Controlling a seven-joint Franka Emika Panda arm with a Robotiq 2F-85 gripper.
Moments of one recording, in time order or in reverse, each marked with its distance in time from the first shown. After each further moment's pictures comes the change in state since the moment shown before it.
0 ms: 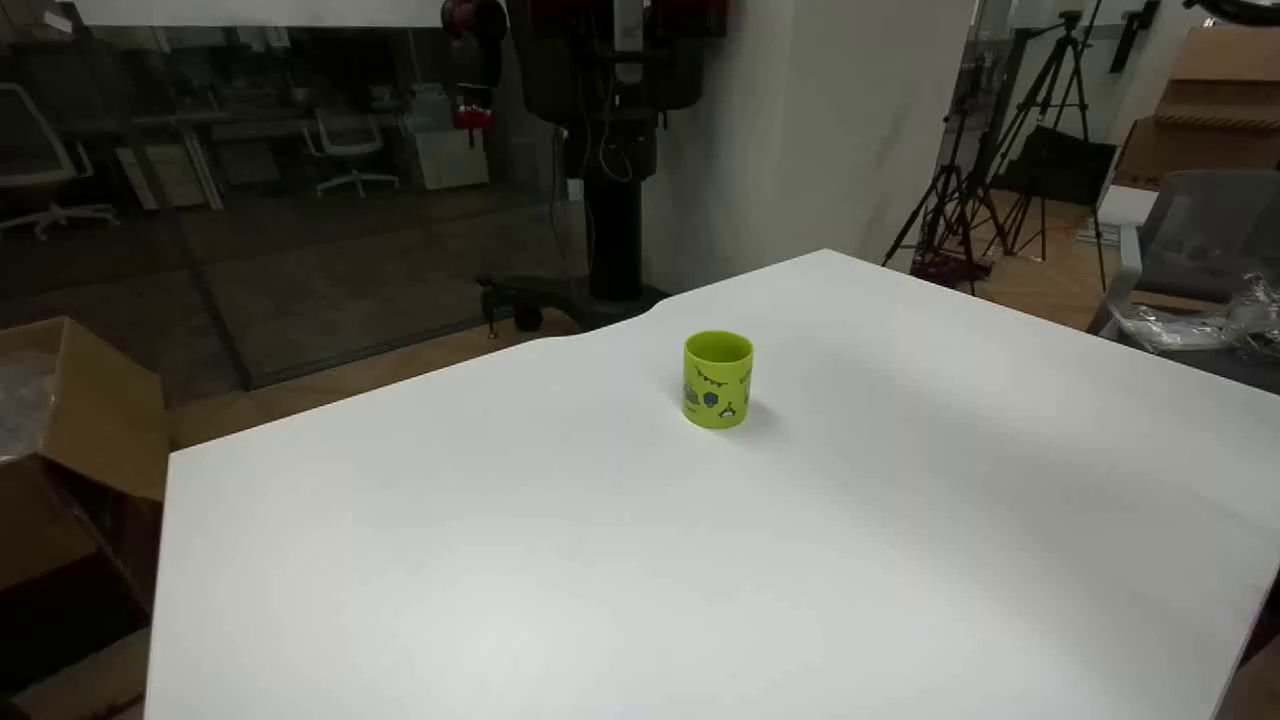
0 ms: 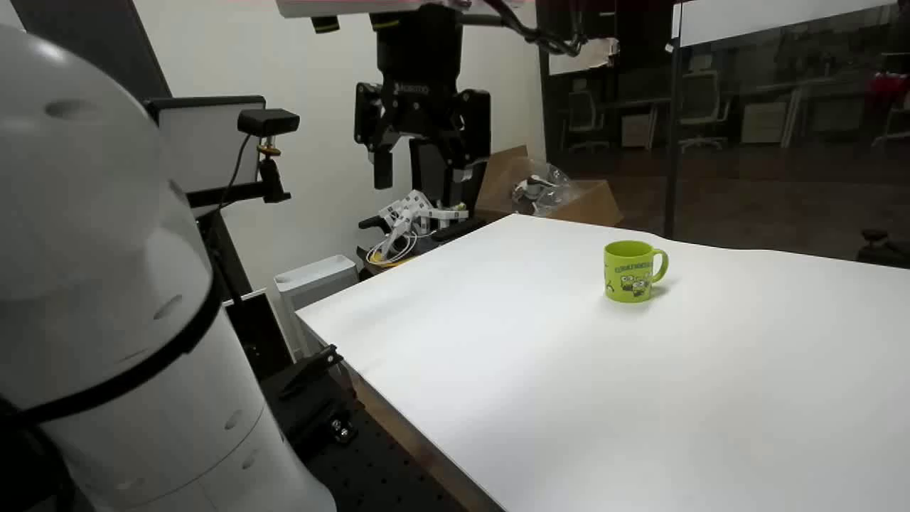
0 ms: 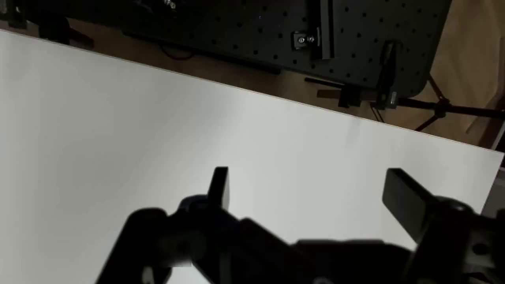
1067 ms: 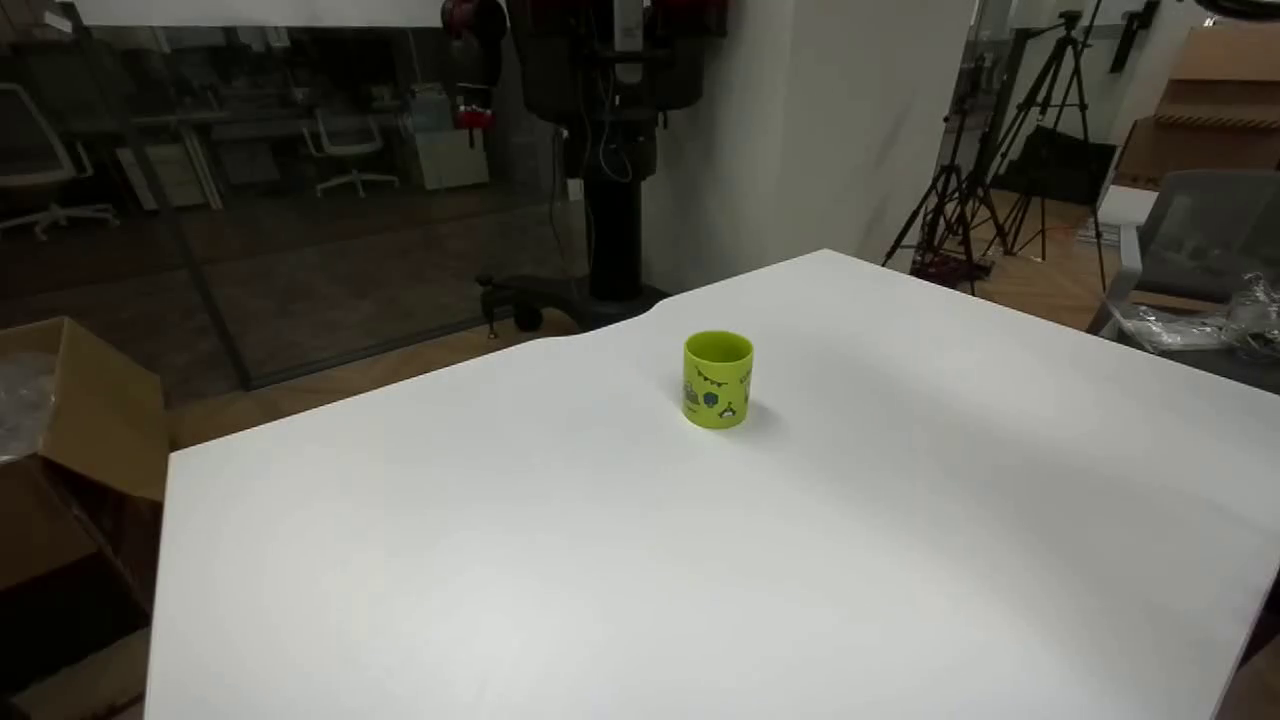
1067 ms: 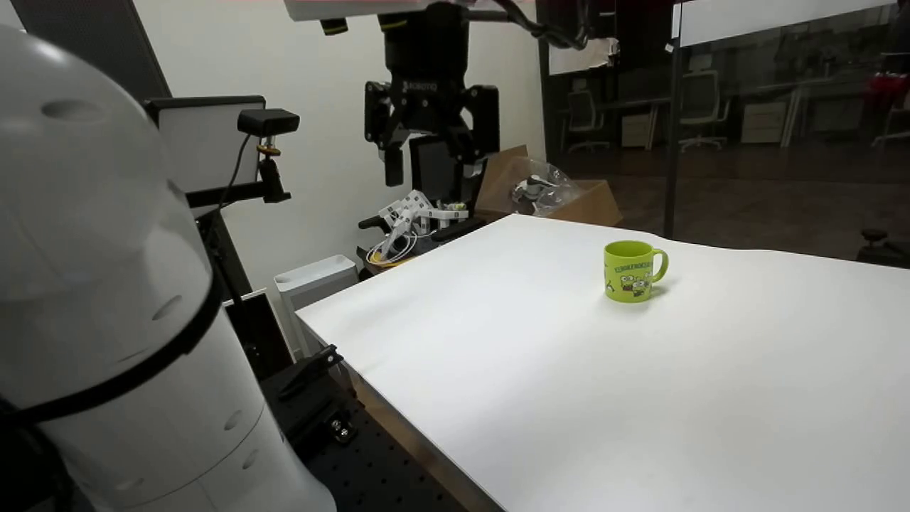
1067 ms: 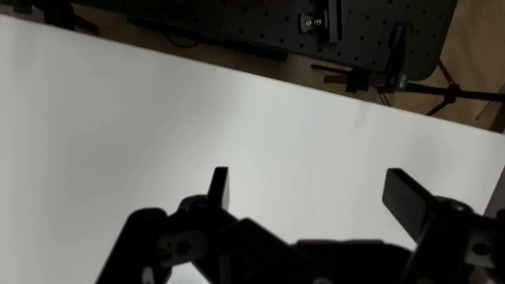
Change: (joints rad) arm -0.007 0.013 0.009 0.005 0.000 0.051 0.010
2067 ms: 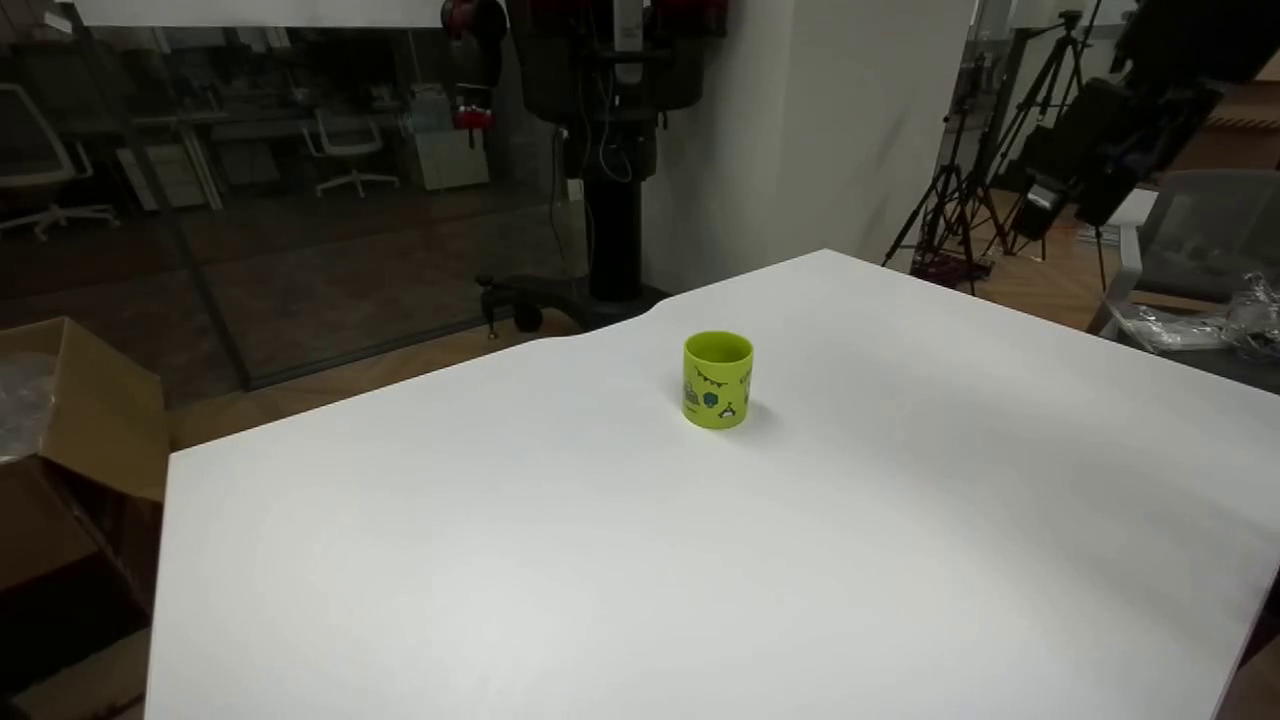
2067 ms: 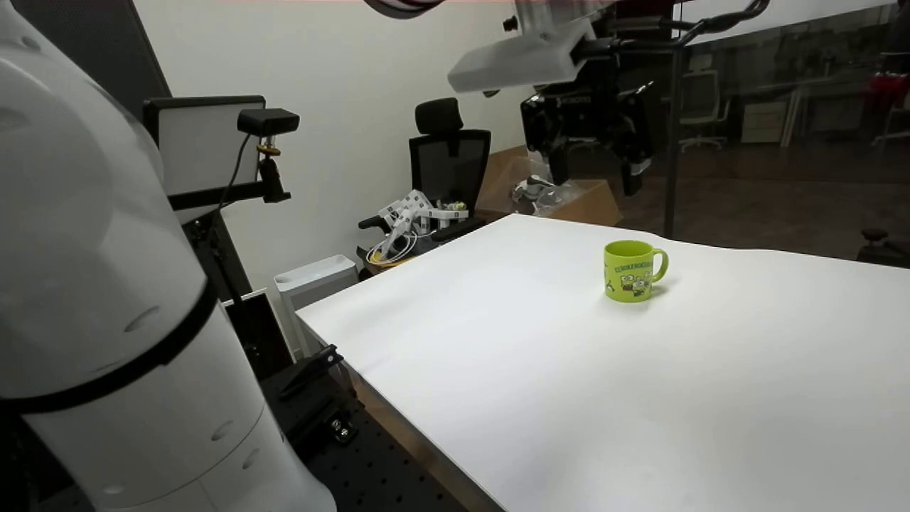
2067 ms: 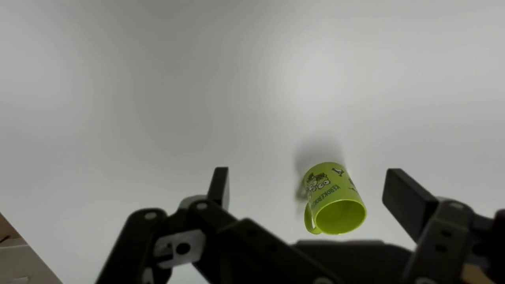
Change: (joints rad) arm -0.164 0.369 0.001 0.057 -0.032 0.689 0.145
